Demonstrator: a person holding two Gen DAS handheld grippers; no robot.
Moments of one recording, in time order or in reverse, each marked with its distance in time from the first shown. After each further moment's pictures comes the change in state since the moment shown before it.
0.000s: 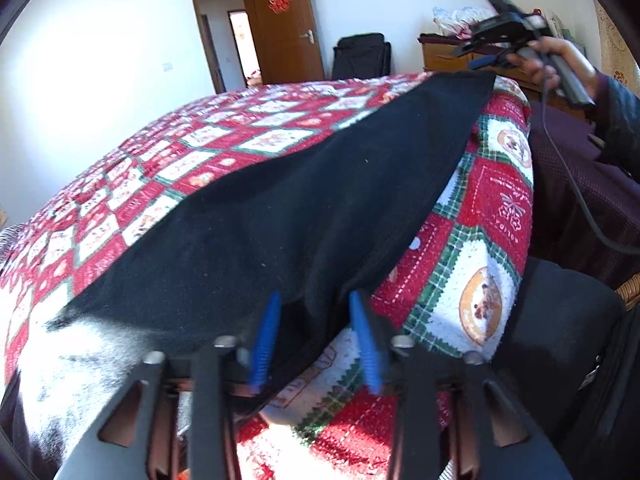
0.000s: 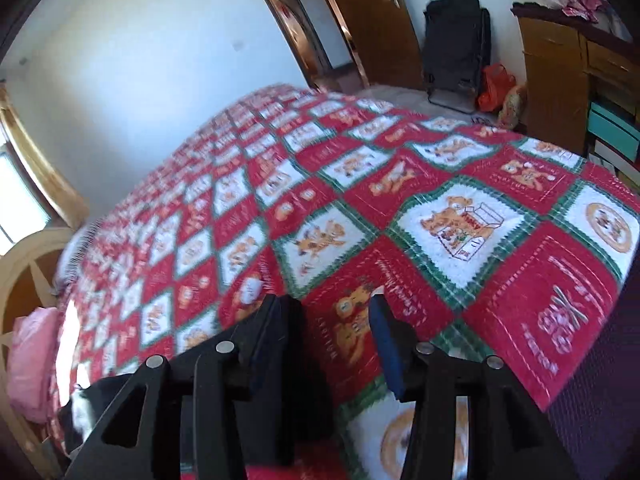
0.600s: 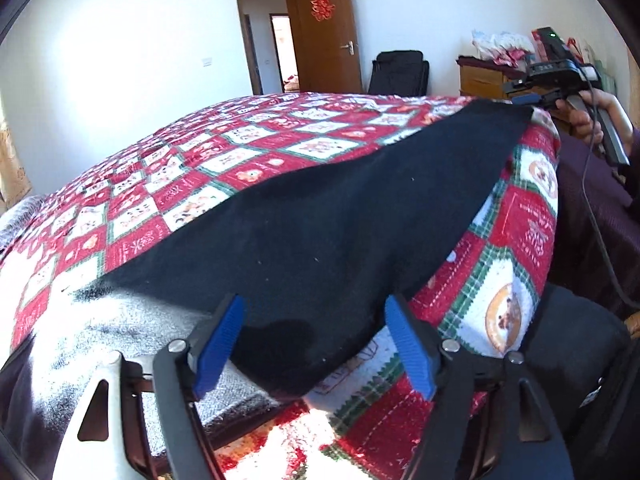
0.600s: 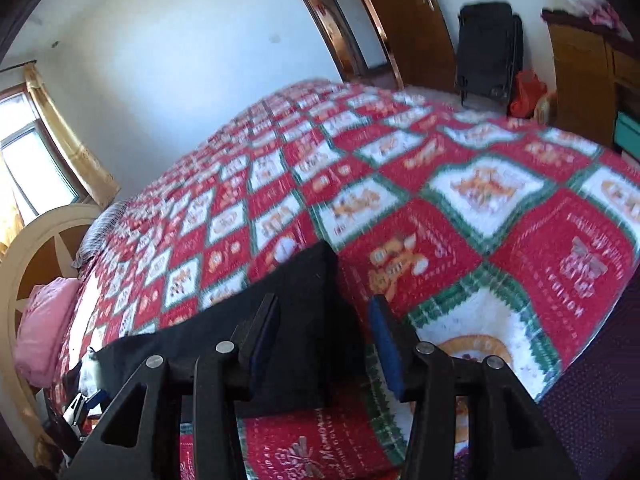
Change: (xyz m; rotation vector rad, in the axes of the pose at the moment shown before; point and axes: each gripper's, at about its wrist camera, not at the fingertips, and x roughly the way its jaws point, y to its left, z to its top) left arm -0.004 0.023 -0.004 -0.120 -0.022 0.077; right arm -0.014 0.001 -0.027 -0.069 -0.016 0.063
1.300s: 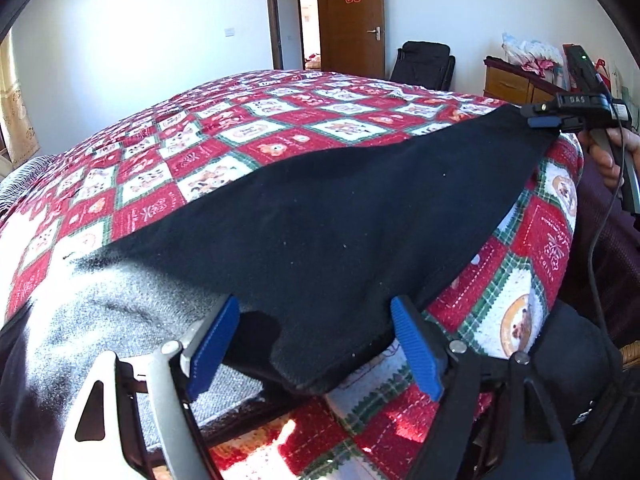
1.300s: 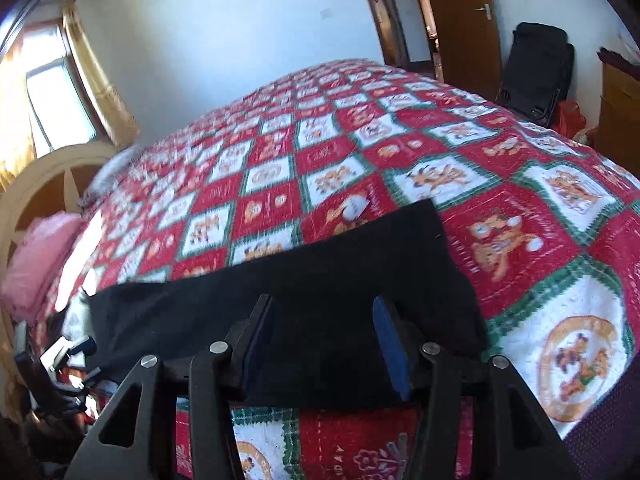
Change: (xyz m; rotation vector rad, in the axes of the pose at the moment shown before) left arm 0.002 0.015 -0.001 -0.093 0.078 0.026; right arm 0.038 0.045 -0.020 -0.116 0.077 0.036
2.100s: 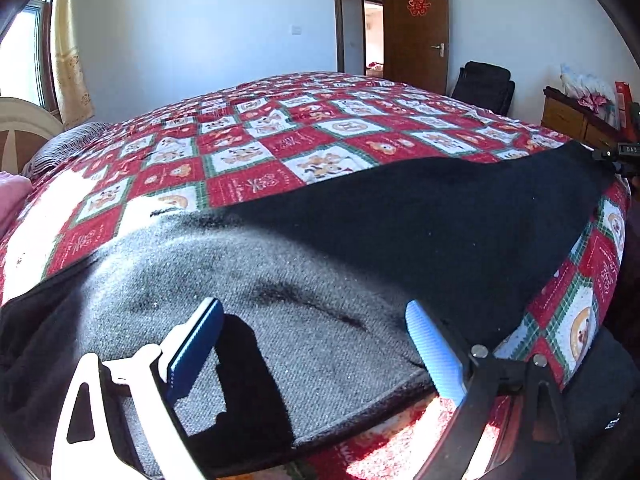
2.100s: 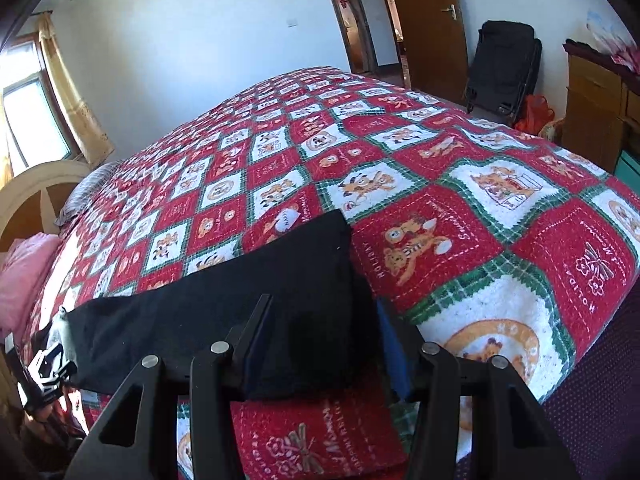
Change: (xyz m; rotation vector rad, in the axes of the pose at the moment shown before) left arm 0.003 0.065 -0.015 -0.152 -0.021 0.155; right arm -0.007 -0.039 0.004 0.044 0.019 -0.093
